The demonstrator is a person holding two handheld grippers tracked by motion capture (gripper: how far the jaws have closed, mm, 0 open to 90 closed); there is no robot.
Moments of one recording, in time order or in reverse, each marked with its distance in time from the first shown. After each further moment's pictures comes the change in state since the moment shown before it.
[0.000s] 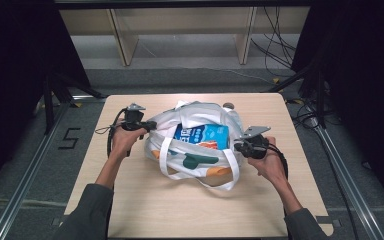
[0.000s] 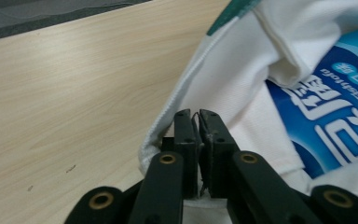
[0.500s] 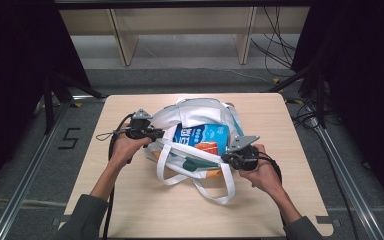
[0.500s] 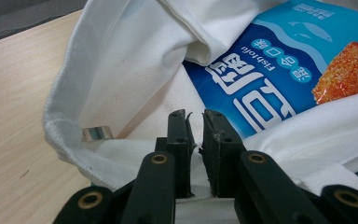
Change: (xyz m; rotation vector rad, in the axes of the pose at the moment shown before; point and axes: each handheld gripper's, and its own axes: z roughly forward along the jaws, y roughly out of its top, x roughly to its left) left arm -0.035 -0.006 -0.013 0.008 -0.095 0.095; right arm 0.049 0.010 -0.009 -0.004 0.132 -0.113
